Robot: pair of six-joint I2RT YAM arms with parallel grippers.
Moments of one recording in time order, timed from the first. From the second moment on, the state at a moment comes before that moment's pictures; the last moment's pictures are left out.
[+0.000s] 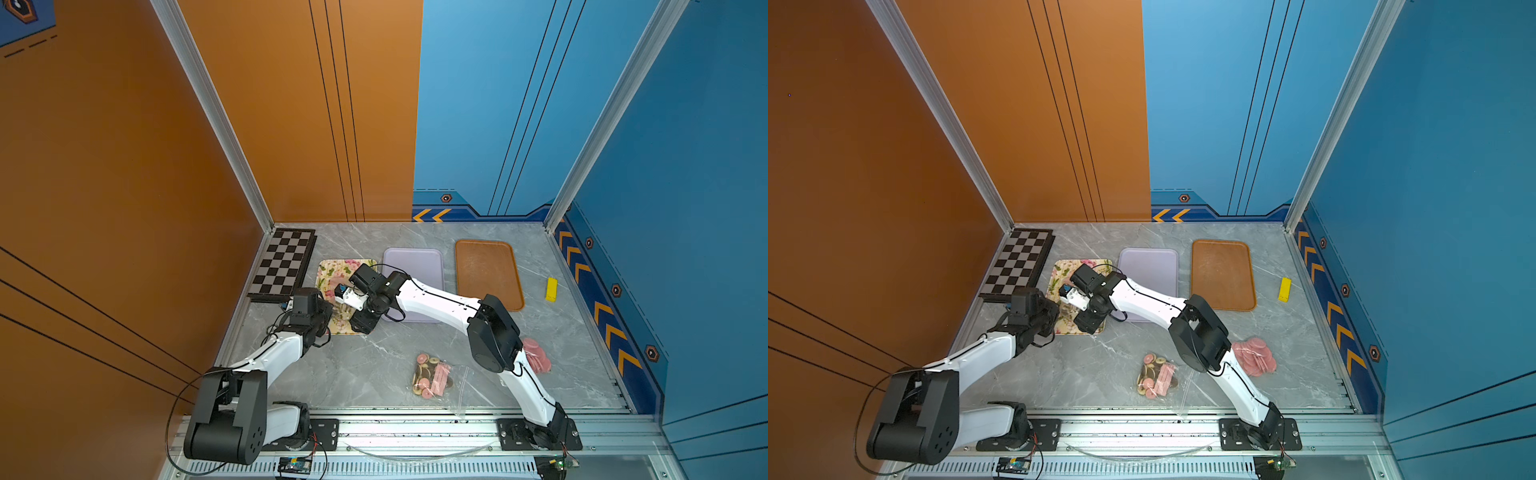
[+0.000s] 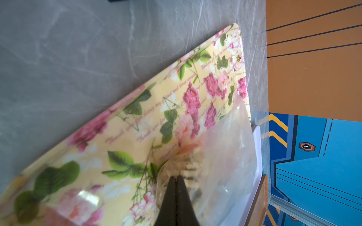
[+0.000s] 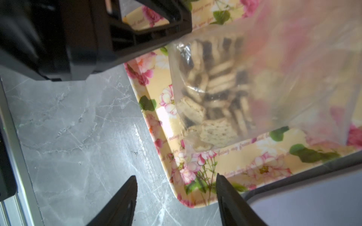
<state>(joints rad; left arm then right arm) -0.08 1.26 0.47 0.03 0.01 -1.27 0.96 2.29 1.98 -0.81 -0.22 -0.13</state>
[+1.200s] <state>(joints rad) -0.07 1.21 0.43 0.03 0.00 -1.25 0.99 2.52 2.28 -1.03 -0.11 -0.14</state>
